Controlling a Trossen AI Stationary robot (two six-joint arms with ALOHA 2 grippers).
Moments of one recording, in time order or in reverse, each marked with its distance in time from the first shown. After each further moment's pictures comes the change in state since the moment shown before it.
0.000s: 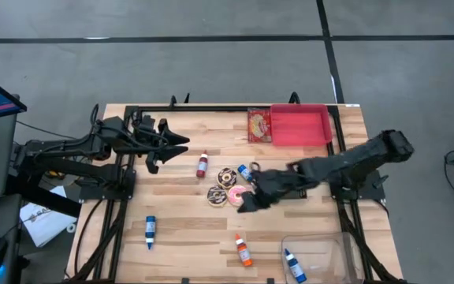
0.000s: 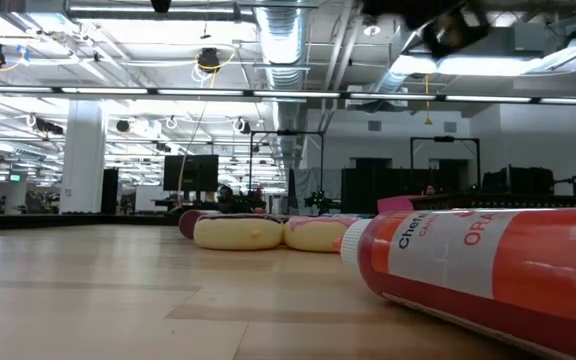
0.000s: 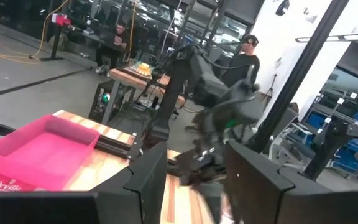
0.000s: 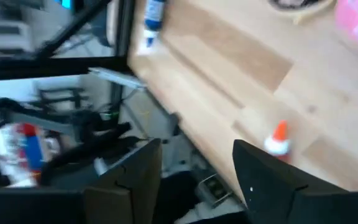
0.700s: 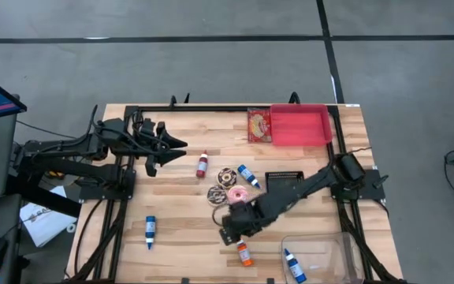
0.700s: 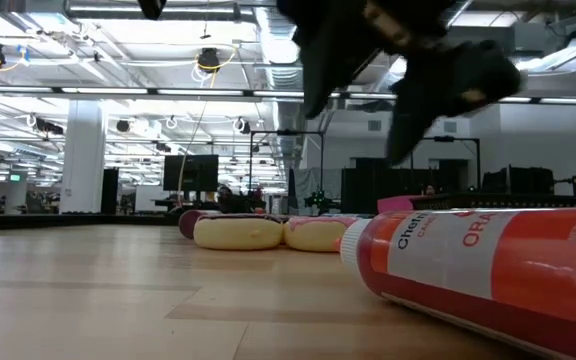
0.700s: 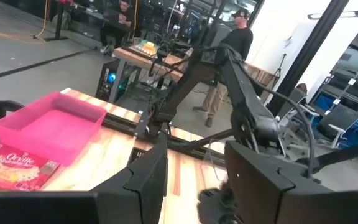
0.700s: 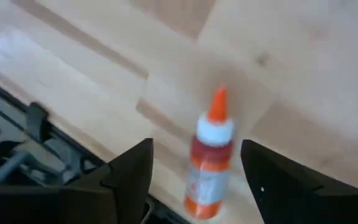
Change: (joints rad) left arm -0.003 -0.034 0.000 -0.127 0.000 0.015; right arm 0.146 0.514 0.415 -0.398 0.020 0.133
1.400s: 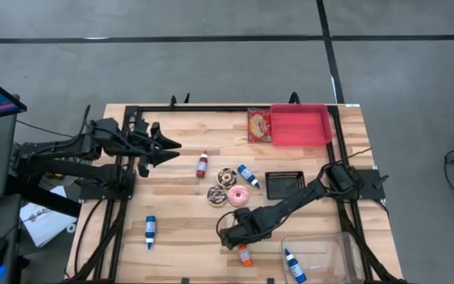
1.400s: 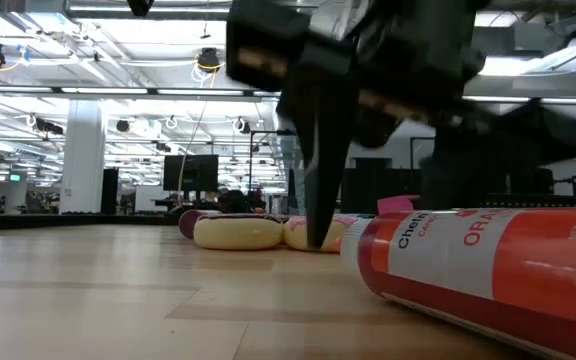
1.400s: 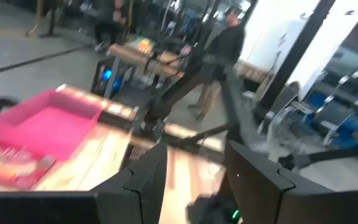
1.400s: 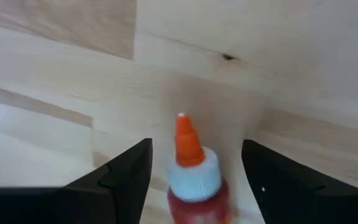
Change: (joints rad) left arm 0.000 -0.072 0.001 -0.064 0.035 -0.008; right arm 0.041 0.142 0.004 0.024 0.097 0.280
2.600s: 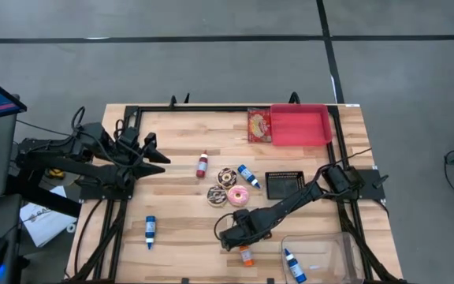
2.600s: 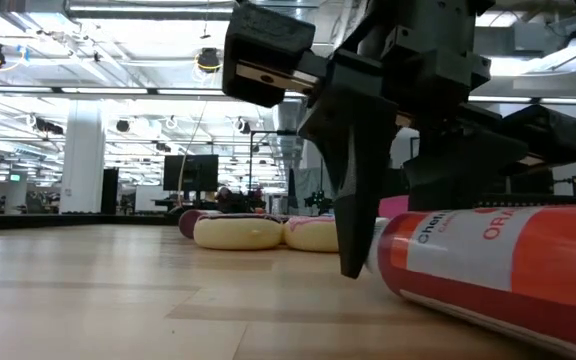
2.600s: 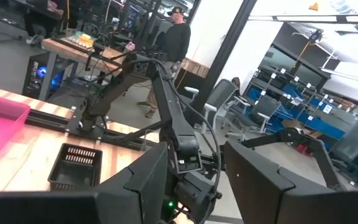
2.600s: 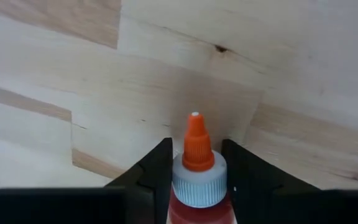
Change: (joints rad) left arm -0.148 -0.077 -0.001 -0.005 0.069 -0.051; right arm -0.010 0.047 0.062 -0.092 0.003 -0.064
